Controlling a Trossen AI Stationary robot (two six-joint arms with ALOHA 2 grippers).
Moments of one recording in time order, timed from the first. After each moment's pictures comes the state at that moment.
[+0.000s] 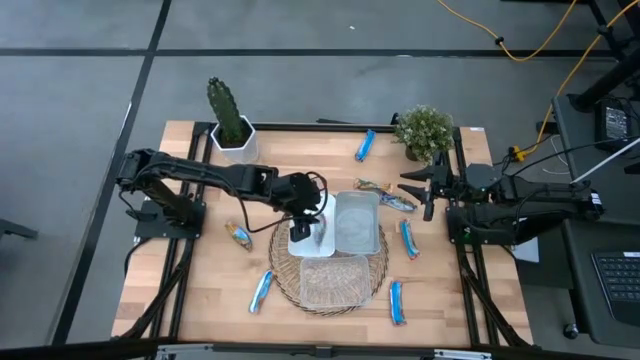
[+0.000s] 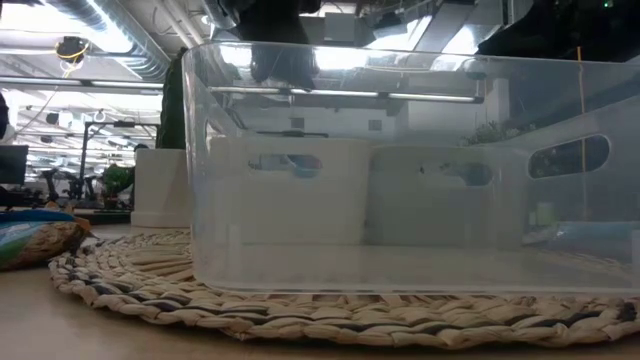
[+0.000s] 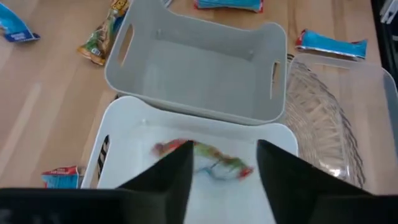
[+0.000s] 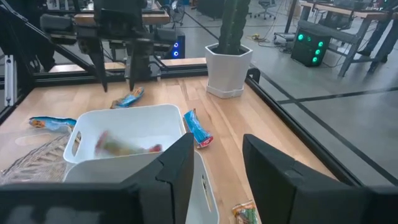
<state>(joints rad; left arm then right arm) -0.04 1.55 1.27 -0.55 0.00 -0.25 -0.02 0.47 0.49 -0.22 0.23 0.02</state>
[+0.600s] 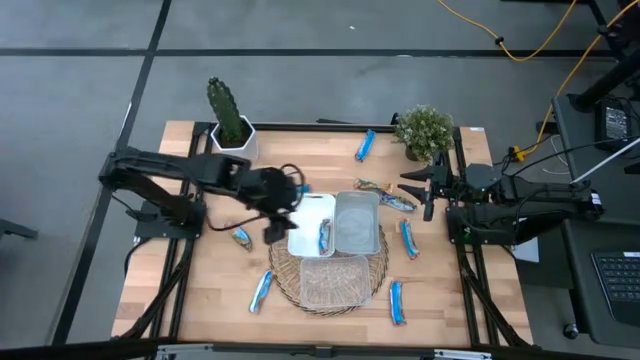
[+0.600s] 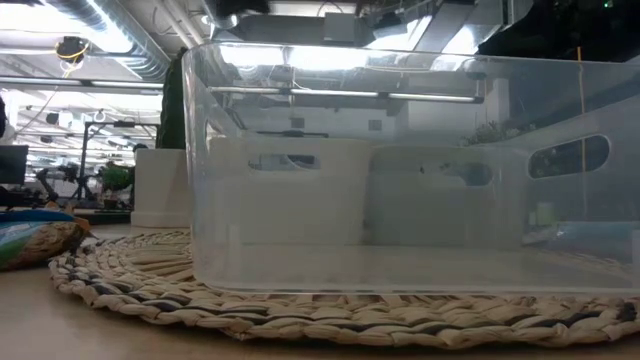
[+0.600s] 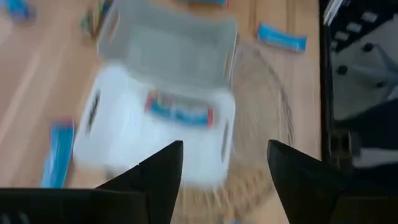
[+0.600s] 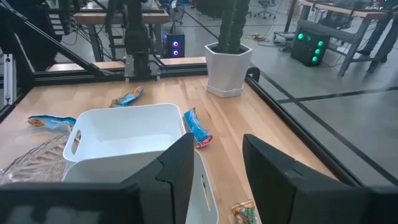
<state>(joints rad) -0.13 1.39 1.46 -0.94 0.02 -0.39 -0.02 0.47 0.49 -0.22 0.23 0.02</state>
